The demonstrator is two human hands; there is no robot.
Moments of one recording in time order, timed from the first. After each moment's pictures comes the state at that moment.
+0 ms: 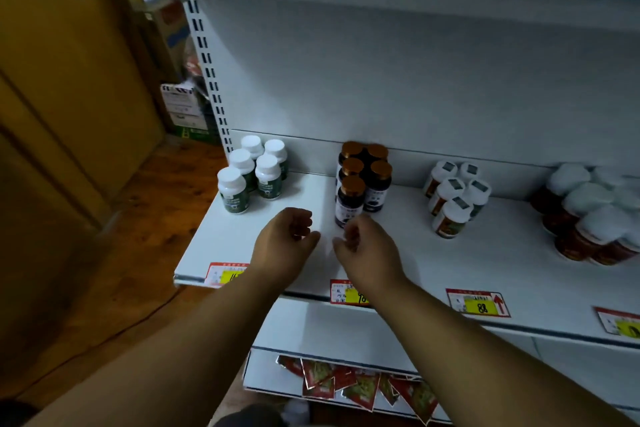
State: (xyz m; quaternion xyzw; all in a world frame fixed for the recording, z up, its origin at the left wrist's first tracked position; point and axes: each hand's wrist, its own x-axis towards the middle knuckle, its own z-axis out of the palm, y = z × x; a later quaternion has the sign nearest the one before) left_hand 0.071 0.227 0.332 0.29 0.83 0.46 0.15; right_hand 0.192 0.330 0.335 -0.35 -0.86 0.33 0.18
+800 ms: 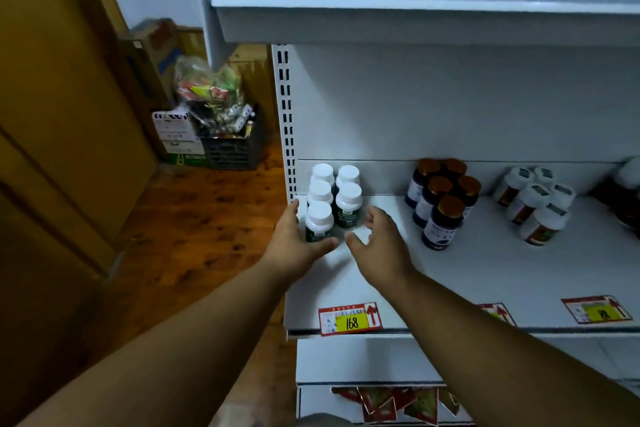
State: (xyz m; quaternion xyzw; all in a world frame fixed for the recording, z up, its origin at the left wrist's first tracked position) left_hand -0.105 0.168 0.326 0.33 0.73 0.51 0.32; right_hand 0.028 0.265 0.321 -0.45 -0.78 0.38 0.23
